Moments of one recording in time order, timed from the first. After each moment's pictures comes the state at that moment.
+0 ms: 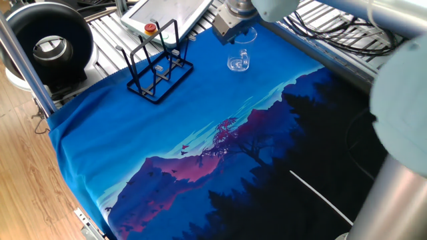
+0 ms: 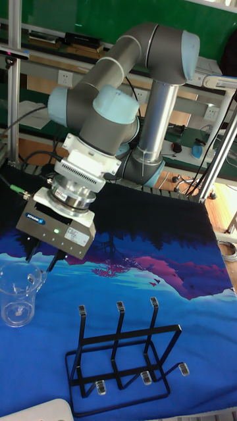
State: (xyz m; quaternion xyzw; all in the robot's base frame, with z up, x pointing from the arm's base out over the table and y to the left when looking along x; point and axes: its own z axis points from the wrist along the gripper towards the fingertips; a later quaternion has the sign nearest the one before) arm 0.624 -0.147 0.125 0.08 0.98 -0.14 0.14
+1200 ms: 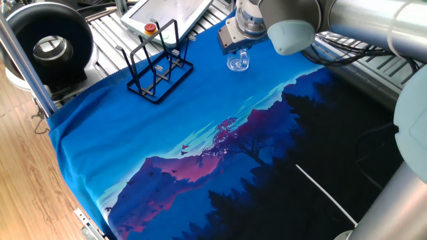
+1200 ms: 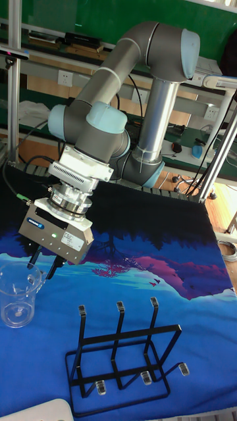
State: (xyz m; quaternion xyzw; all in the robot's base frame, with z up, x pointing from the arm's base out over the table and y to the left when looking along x) arm 0.622 -0.148 0.086 0.17 0.96 -0.10 0.21
